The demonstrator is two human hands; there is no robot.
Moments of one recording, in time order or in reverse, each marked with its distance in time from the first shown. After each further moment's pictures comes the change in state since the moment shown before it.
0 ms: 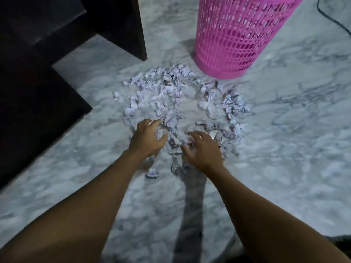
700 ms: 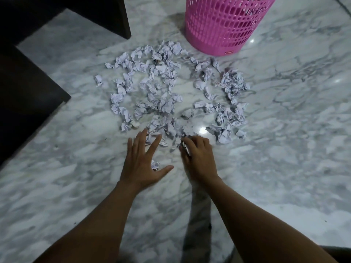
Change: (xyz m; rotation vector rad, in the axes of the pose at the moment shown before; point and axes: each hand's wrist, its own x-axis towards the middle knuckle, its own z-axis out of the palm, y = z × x) left_hand -0.066 -0.065 0.072 0.237 0.076 0.307; right_hand -0.050 0.000 0.075 -0.010 0.219 -0.003
